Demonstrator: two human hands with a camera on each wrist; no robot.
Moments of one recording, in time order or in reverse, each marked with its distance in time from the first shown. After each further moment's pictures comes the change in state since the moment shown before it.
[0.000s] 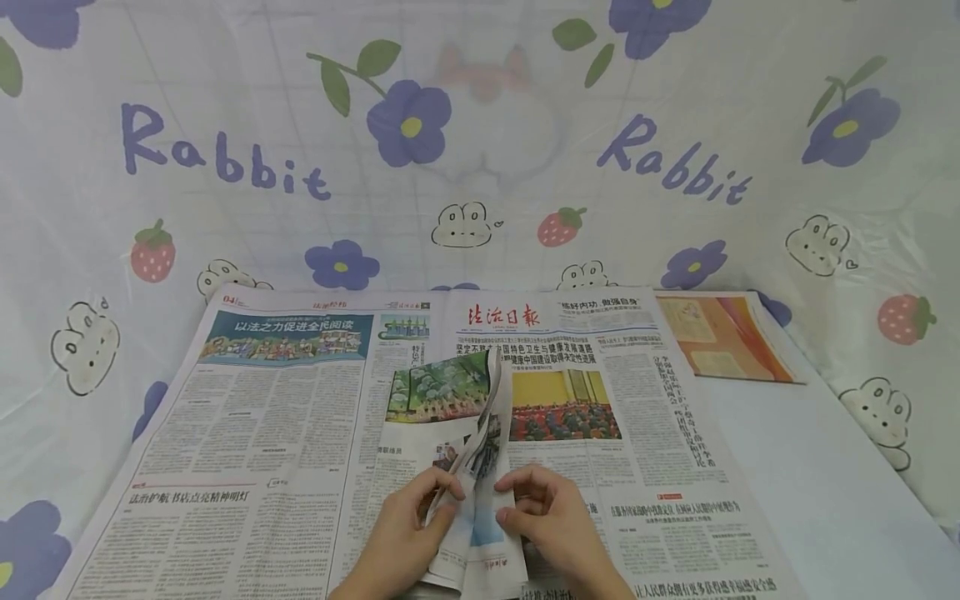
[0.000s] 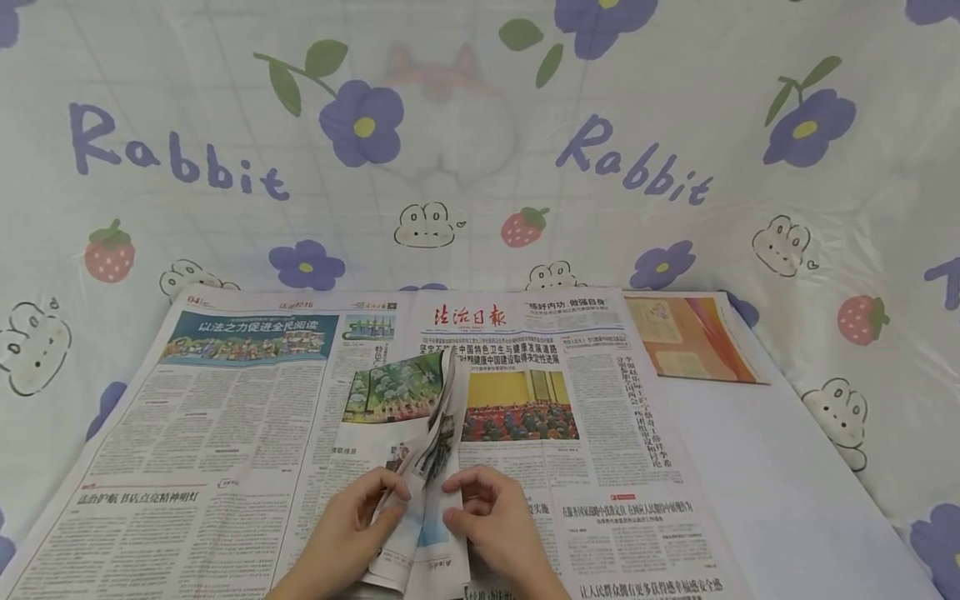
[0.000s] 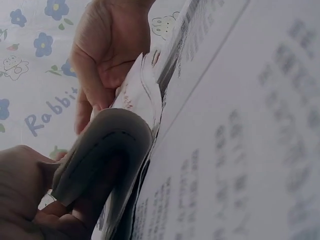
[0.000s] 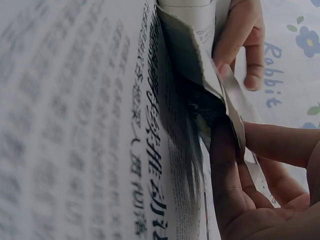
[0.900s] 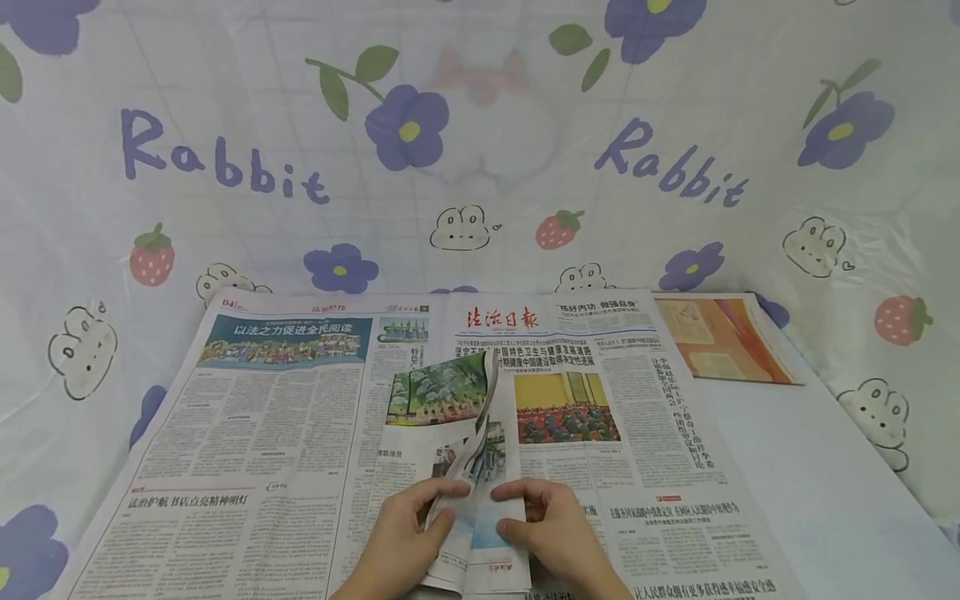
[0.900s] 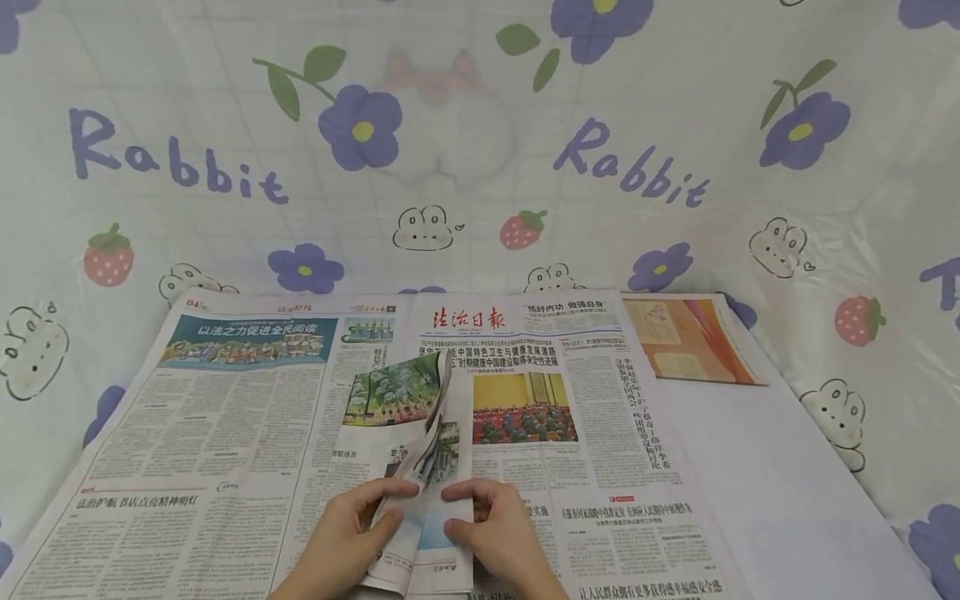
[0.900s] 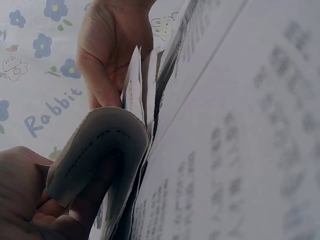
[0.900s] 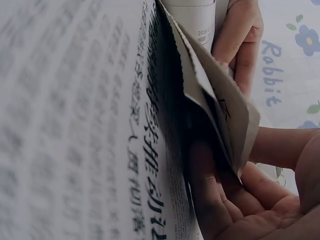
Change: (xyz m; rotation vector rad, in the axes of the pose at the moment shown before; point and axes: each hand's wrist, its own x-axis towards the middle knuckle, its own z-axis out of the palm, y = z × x) left_hand 0.002 0.004 0.002 0.043 0.017 -0.066; right_hand 0.004 0.003 -0.002 -0.191 -0.008 0.033
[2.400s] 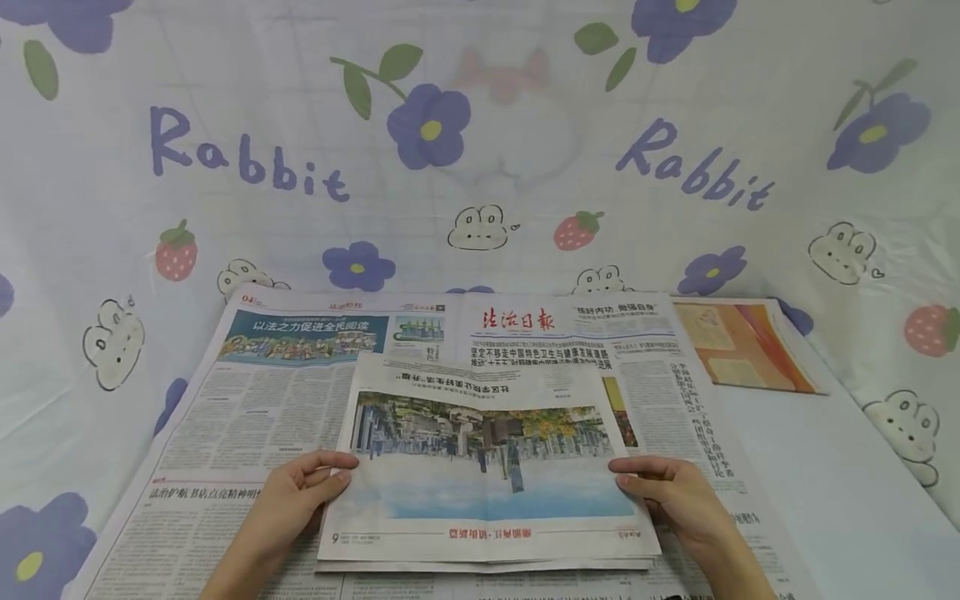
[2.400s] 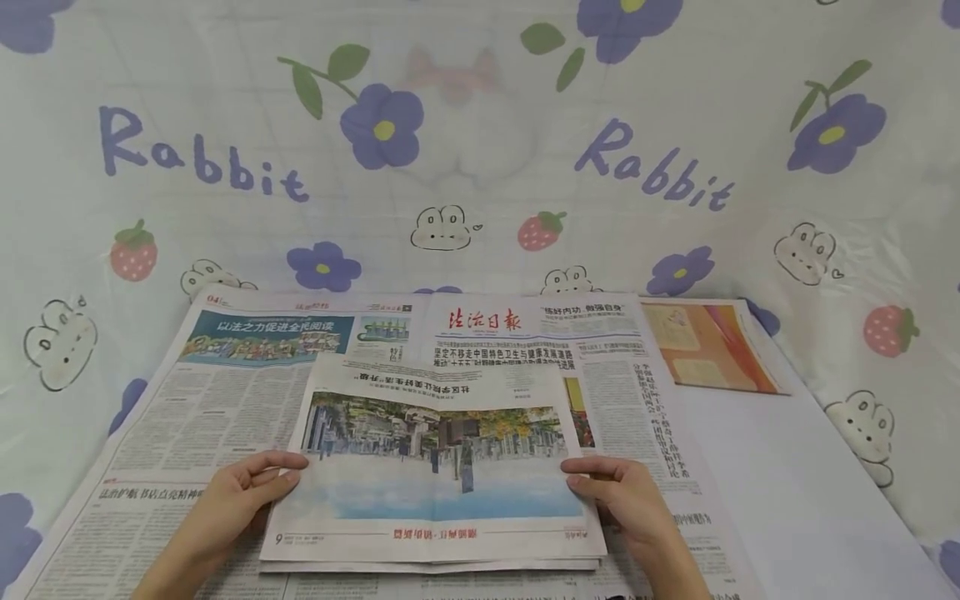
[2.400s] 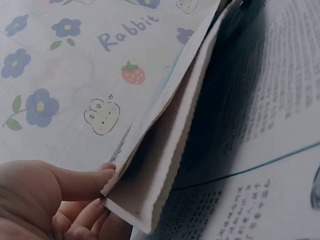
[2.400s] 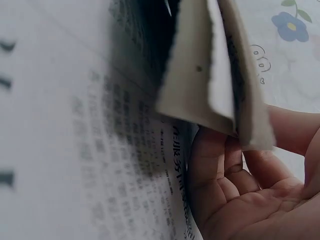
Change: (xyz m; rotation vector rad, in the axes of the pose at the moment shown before) left_hand -0.018 -0.021 -0.133 -0.325 0.098 -0.378; right_hand 0.007 0.015 -0.120 0.143 0.128 0.159
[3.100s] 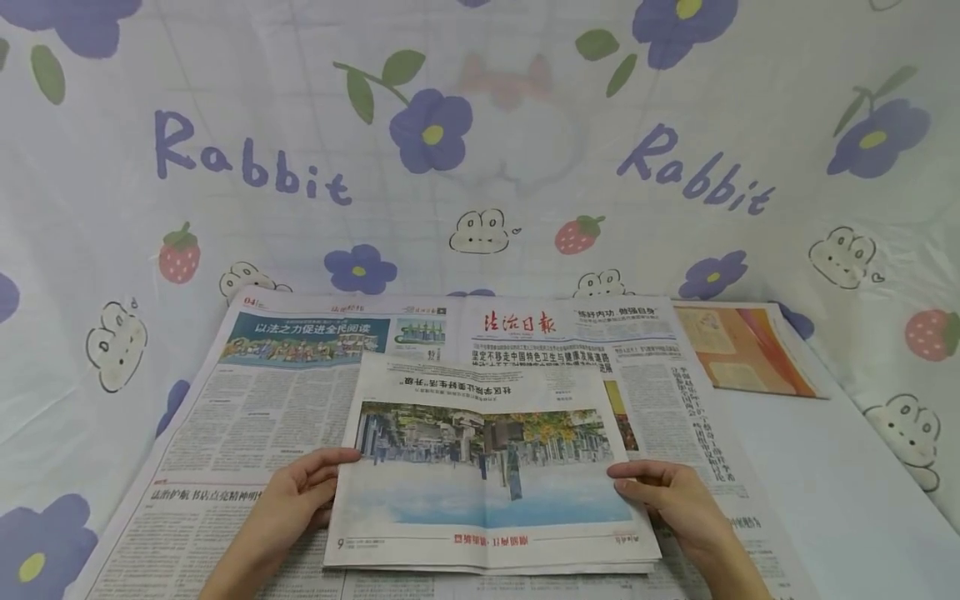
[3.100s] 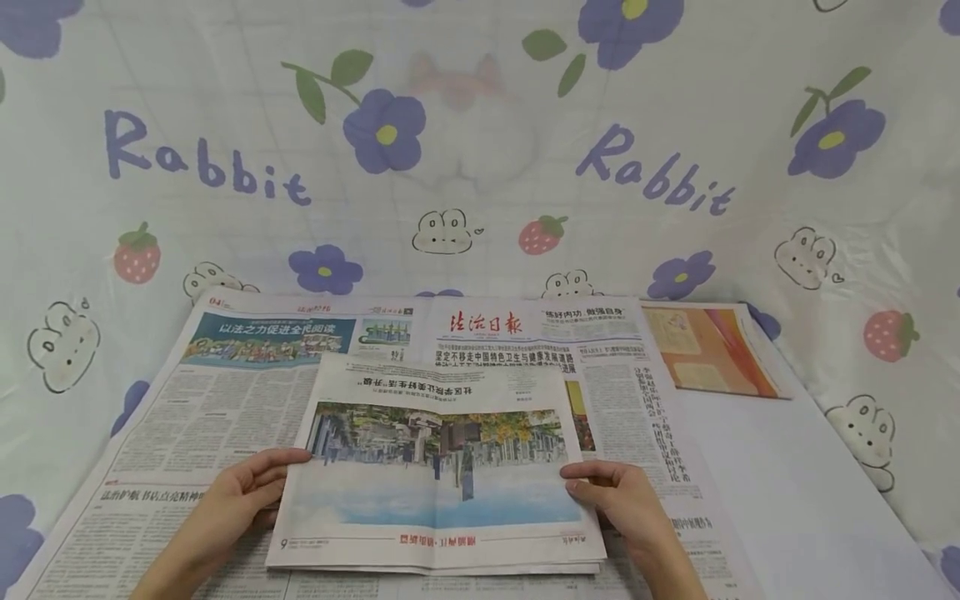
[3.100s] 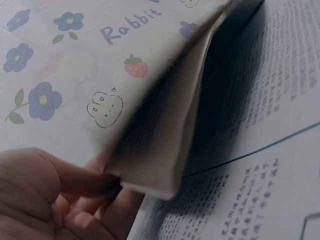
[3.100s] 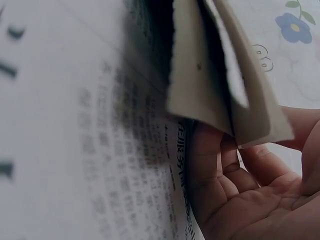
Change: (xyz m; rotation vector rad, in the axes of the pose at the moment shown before) left_hand 0.001 0.000 -0.002 0.026 -0.017 -0.013; right_hand 0.000 -0.001 0.004 -0.129 0.034 -0.021
